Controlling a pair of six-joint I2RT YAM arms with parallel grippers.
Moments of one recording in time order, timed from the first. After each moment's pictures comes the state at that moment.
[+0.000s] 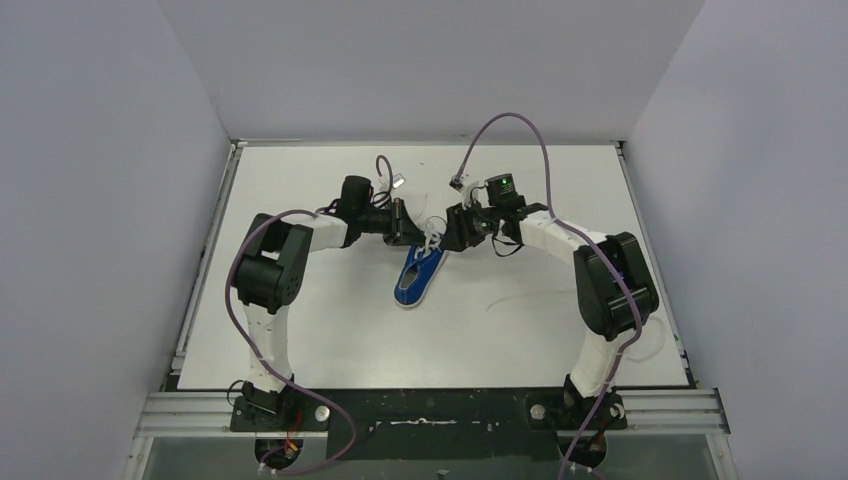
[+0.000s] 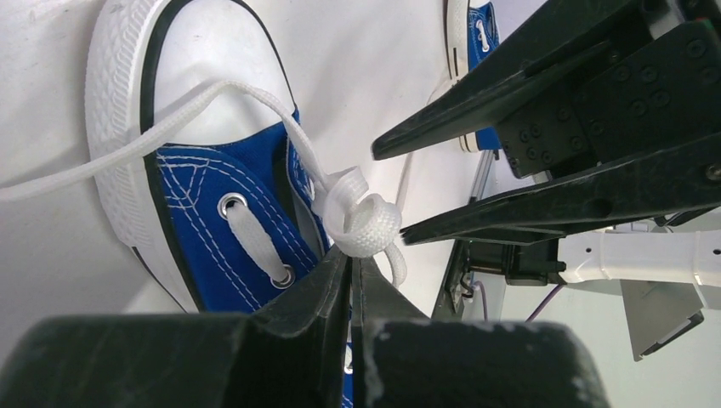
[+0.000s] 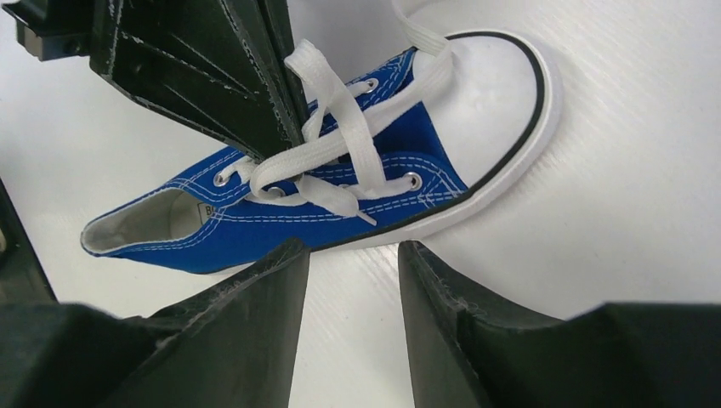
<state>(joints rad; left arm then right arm) -0.36 2.07 1.20 0.25 0.95 -0.70 0.39 1.81 1.16 -0.17 -0.61 0.00</state>
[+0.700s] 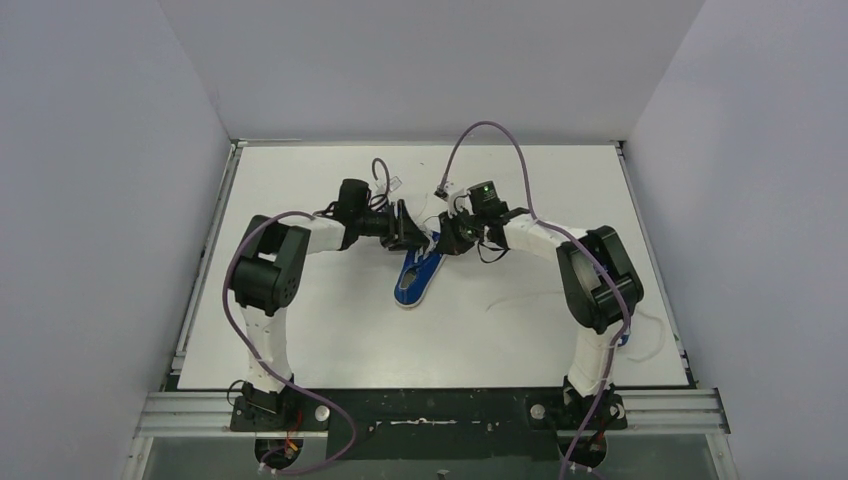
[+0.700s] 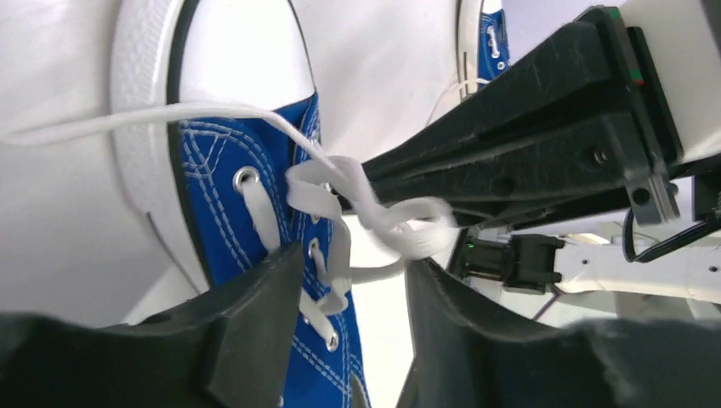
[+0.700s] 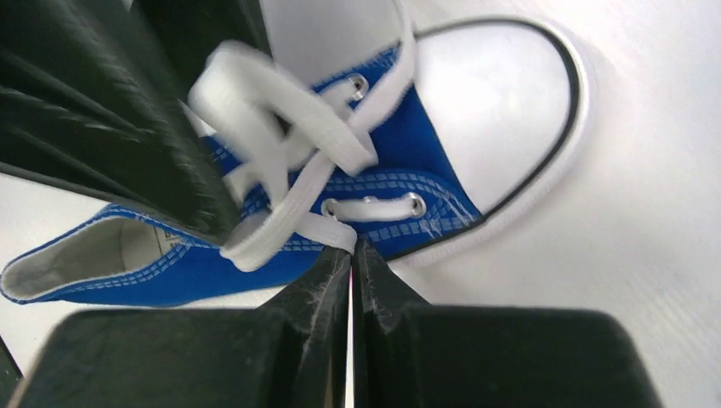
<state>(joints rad) -0.36 2.06 1.18 0.27 0.93 -0.72 0.47 1.91 1.20 -0.12 -0.53 -0.06</state>
